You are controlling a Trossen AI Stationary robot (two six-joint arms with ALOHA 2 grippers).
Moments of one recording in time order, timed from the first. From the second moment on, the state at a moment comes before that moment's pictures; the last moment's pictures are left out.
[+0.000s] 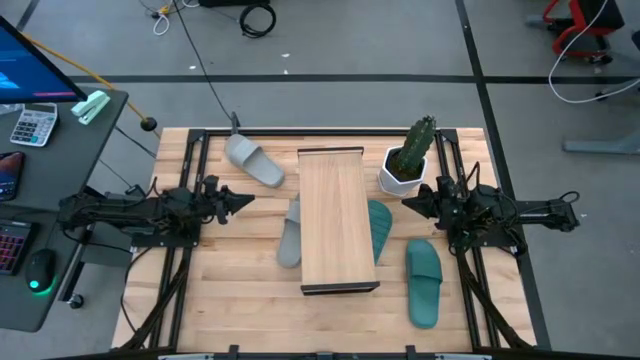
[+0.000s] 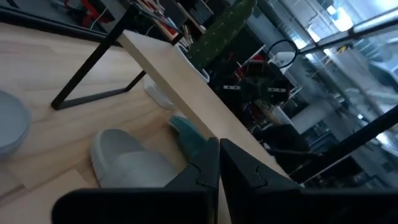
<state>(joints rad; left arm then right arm) 0.01 0.24 0.01 0.24 -0.26 -0.85 0.00 0.02 0.03 0.13 0.10 0.87</state>
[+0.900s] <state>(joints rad) 0.01 0.73 0.58 0.00 -0.29 -0.32 0.00 0.31 0.78 -0.95 -0.26 0.71</state>
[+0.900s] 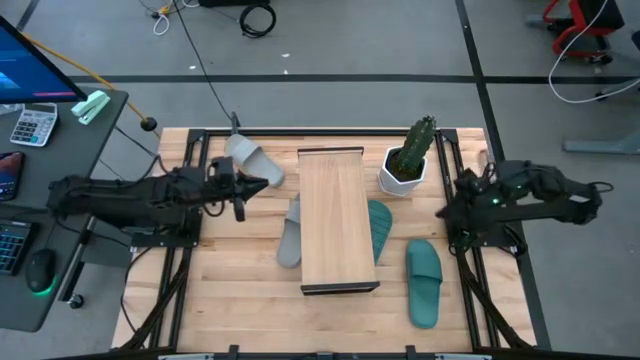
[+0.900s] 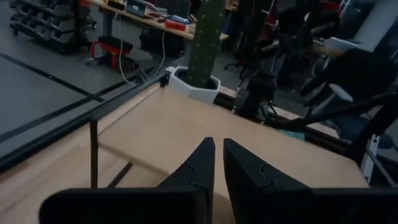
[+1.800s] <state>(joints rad) -0.12 0.82 0.68 -0.26 -0.35 -0.40 0.00 0.54 0.54 -1.03 -0.68 0.42</state>
